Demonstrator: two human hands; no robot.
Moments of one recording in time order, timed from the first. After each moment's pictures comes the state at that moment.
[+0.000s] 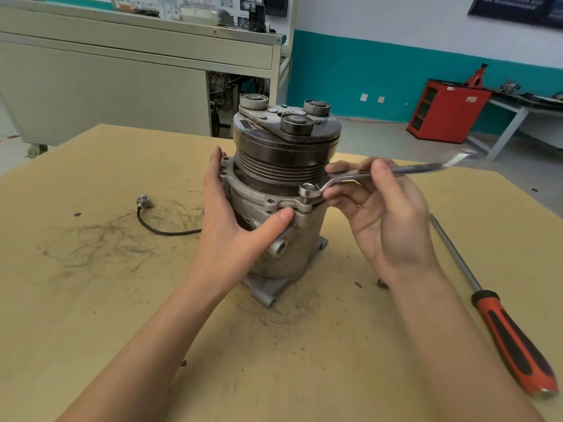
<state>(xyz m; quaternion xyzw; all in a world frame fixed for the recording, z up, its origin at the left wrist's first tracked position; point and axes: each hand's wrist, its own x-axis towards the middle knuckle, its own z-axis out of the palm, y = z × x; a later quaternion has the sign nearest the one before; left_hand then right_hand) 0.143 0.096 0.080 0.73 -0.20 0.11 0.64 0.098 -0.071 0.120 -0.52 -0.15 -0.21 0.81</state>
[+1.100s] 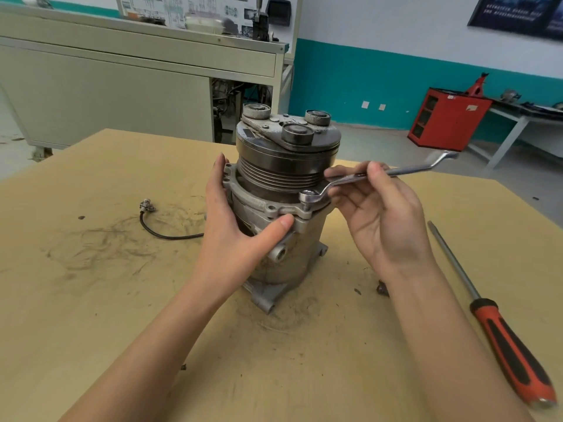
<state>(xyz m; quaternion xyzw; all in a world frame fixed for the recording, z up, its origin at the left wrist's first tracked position) 0.142 0.095 0.081 0.73 -0.19 0.11 0.64 0.101 -0.073 0.130 -0.51 -0.11 -0.19 0.83</state>
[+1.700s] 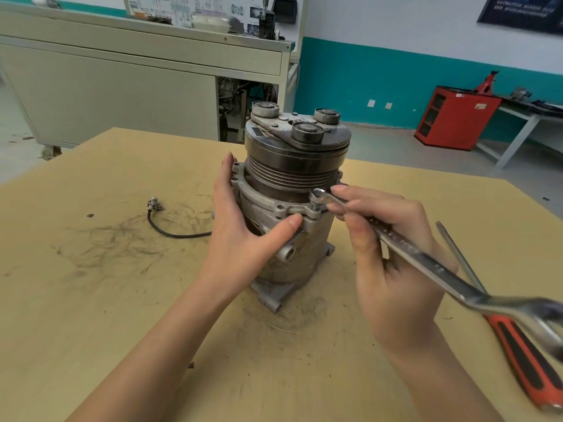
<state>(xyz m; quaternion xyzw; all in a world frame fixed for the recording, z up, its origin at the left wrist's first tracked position) 0.142 0.096 0.081 0.73 -0.20 0.11 0.64 0.064 -0.037 0.111 -0.72 -0.20 -0.52 0.41</state>
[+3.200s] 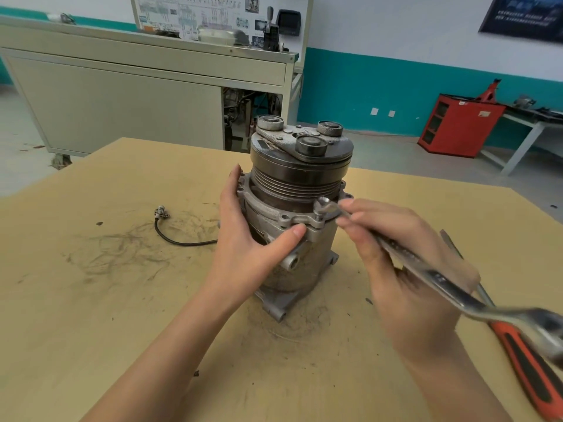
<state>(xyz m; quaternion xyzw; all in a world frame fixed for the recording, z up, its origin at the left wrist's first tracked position) 0.143 0.097 0.080 0.73 -0.20 0.11 0.65 0.061 -0.050 0.117 -0.74 -0.23 -0.54 0.32</state>
